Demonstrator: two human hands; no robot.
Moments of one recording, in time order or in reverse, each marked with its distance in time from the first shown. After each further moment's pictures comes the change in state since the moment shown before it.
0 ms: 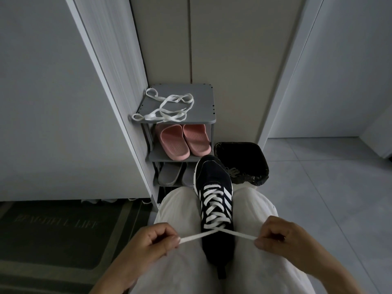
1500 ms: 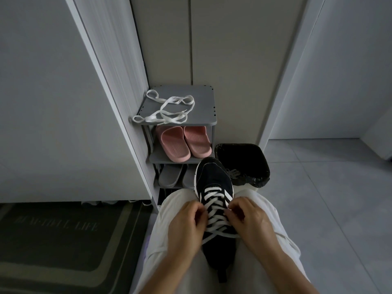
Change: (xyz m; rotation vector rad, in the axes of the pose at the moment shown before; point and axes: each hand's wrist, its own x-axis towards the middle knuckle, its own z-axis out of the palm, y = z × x) left_hand 0.070 -0.010 0.070 0.389 0.537 0.332; right_hand 0.058 -0.006 0.060 -0.259 0.461 -0.226
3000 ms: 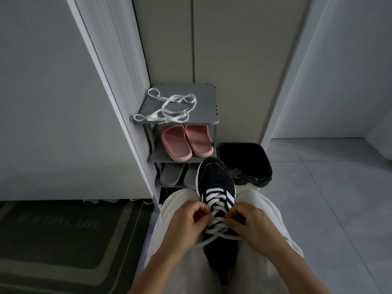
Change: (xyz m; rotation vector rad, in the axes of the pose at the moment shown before) left_hand 0.014 0.000 -0.017 -0.233 -0.250 -0.105; right_hand 0.010 -0.026 -0.032 -0.025 -0.328 0.089
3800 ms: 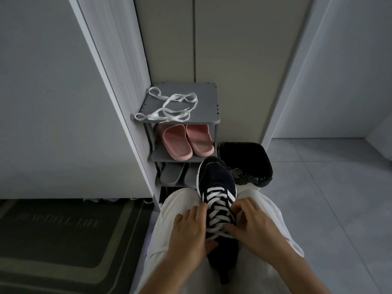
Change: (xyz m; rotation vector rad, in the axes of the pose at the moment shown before) left_hand -0.013 -0.017 0.018 0.782 0.122 0.332; right_hand -0.002 0.012 0.014 -0.099 0.062 -0.030
